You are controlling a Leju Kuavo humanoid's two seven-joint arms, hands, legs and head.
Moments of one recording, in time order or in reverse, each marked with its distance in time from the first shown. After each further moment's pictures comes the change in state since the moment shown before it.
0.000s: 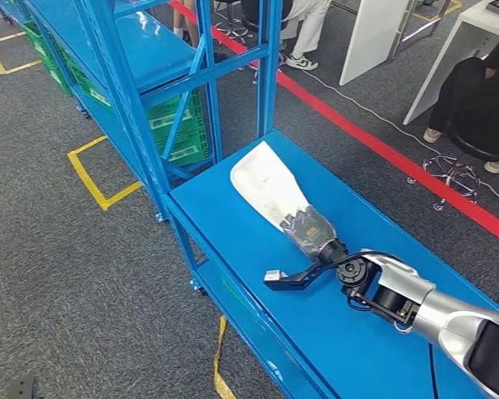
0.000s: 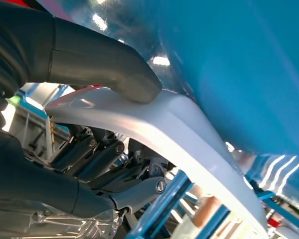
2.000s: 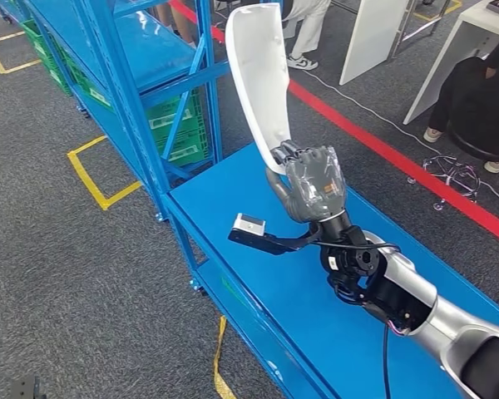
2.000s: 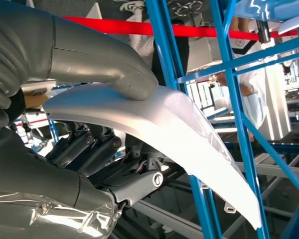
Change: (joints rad) left arm 0.008 -0.011 0.000 0.000 0.030 -0.020 -0.071; right arm 0.071 0.089 -0.280 -0.486 -0.109 -0.326 0.064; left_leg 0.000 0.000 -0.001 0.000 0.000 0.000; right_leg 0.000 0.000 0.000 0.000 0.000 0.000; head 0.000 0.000
